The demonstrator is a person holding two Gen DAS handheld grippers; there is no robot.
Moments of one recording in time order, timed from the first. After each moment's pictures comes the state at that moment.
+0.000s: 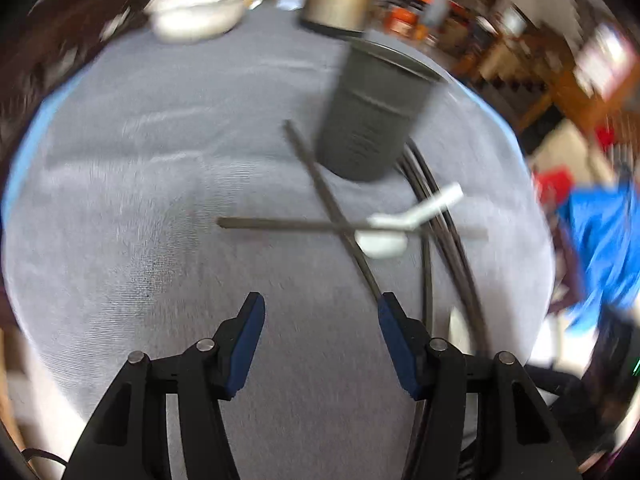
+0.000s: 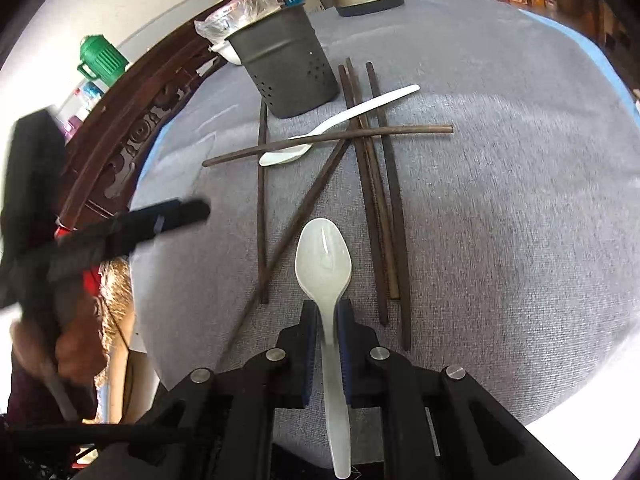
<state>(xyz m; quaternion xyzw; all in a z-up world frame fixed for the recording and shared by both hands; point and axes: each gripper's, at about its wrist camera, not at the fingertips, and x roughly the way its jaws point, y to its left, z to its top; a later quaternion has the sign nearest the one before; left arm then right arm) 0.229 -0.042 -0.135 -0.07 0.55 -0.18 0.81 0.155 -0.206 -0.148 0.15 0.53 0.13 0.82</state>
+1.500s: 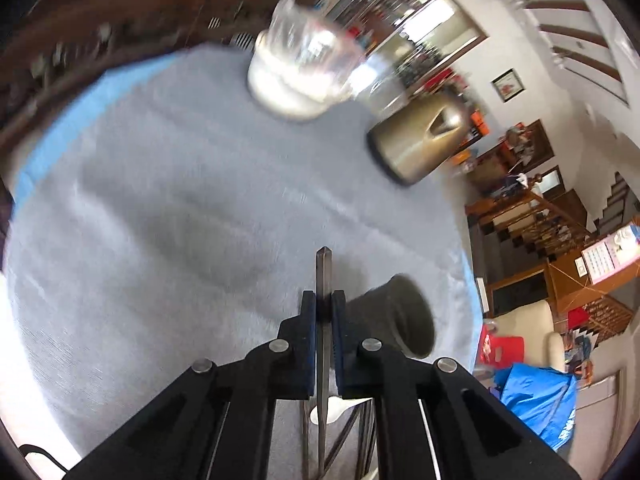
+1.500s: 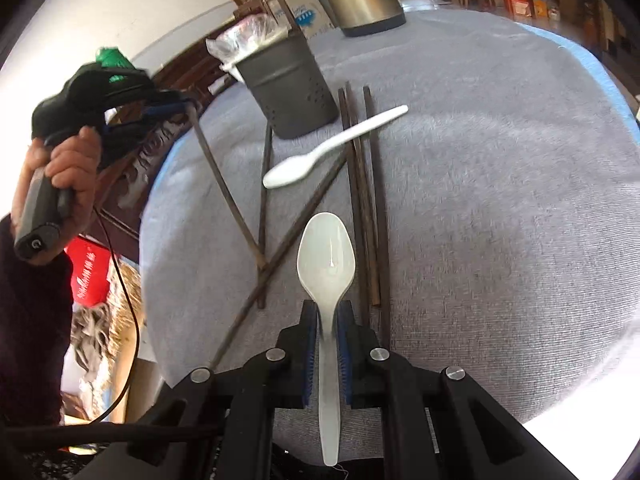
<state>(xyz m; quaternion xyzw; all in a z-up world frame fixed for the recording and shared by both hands) 0.307 0.032 -0.055 -0.30 0.46 -0.09 0.83 0.138 -0.226 -0.129 0.18 0.49 0.15 0.84</state>
